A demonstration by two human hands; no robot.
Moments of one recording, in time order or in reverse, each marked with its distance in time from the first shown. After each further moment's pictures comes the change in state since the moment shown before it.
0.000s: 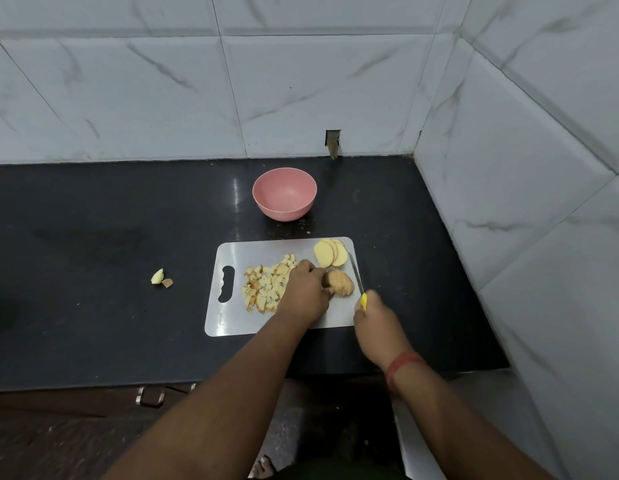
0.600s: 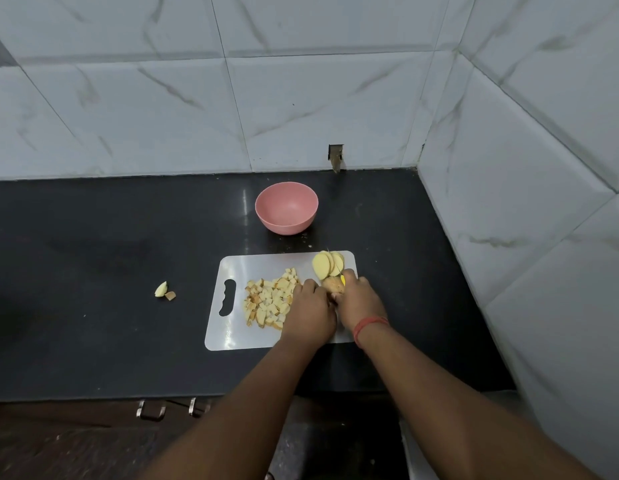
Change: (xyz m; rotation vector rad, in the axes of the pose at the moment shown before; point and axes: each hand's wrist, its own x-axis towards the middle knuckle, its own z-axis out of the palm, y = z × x) left_hand -0.014 0.016 0.007 0.076 0.048 -0.009; right_hand 0.076 -0.017 0.011 -0.192 0.081 -0.091
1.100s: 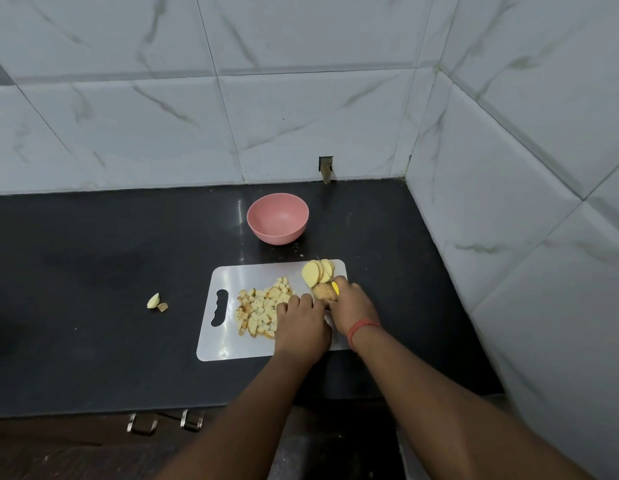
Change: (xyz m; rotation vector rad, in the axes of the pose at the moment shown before) left_hand -0.015 0.012 -0.006 0.345 -0.021 0.034; right_hand 0.001 0.002 -0.009 0.061 -0.038 0.005
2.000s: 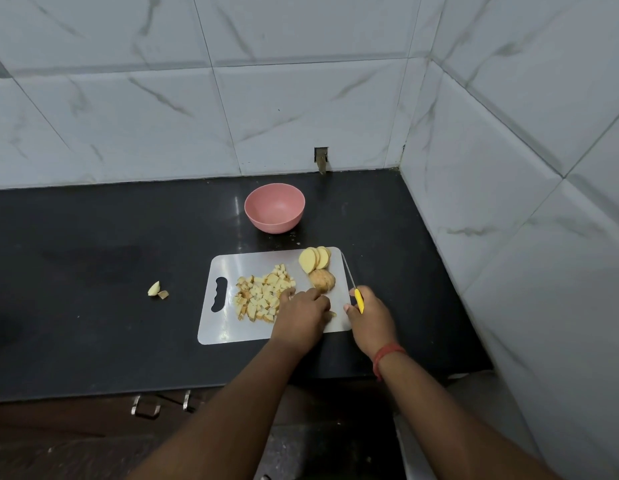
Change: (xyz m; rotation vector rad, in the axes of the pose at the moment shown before) left_hand -0.009 -0.009 0.003 -0.073 -0.042 0.207; right_hand -0.053 0.043 0.006 0.348 0.132 0.101
